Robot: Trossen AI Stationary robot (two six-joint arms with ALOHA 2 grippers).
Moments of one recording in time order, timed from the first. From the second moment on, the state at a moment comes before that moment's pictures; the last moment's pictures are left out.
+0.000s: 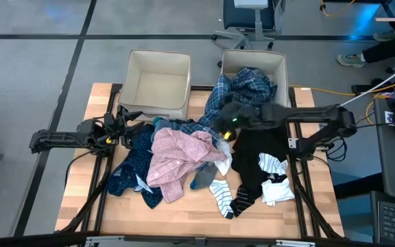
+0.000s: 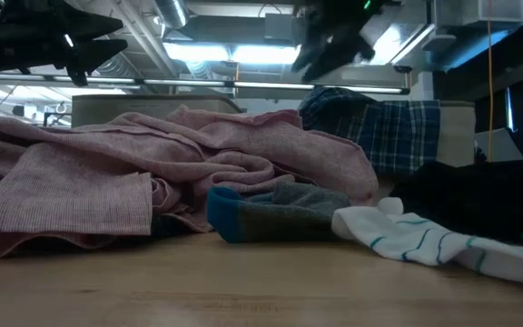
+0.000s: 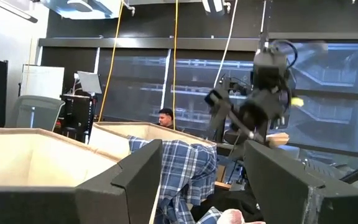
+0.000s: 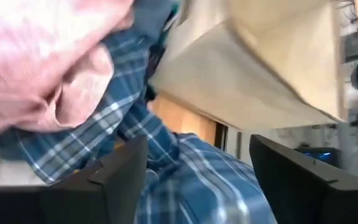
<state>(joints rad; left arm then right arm) 0.02 0.05 0.01 0.43 -0.34 0.01 -0.05 1.54 1.35 -0.60 0.40 -0.66</state>
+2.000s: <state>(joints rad) 0.02 0.05 0.01 0.45 -0.34 0.00 -0.27 1.32 1.55 -0.50 0.95 -0.79</state>
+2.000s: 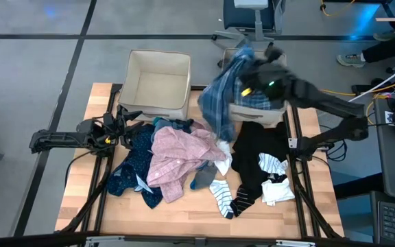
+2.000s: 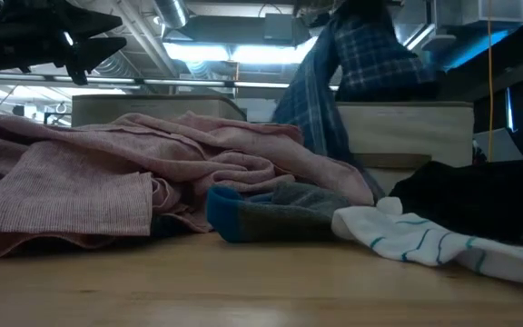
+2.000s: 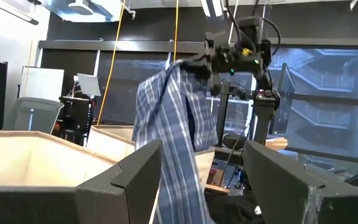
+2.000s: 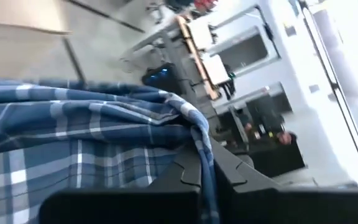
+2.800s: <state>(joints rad) 0.02 0.05 0.01 0.45 -0.34 0.00 -0.82 1.36 1.60 -0.37 0.49 -0.52</state>
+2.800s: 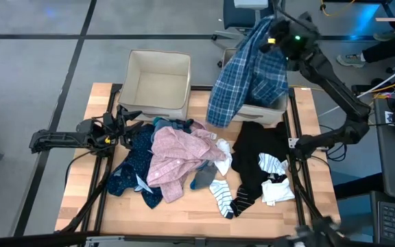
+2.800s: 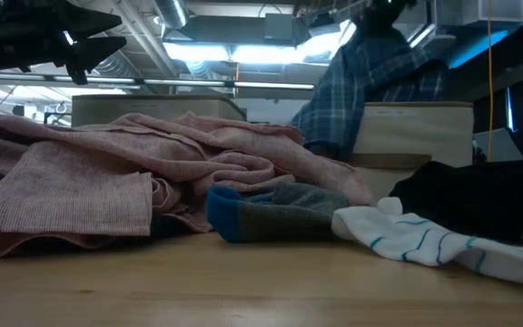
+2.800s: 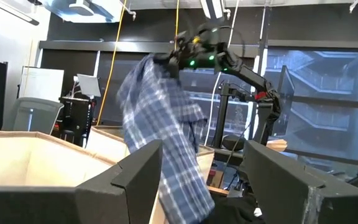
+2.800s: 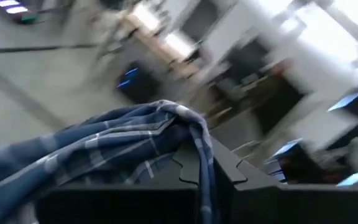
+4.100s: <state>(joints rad) 0.02 0.05 0.01 0.46 -0.34 0.00 -0.72 1.38 1.55 -0.89 0.30 -0.25</state>
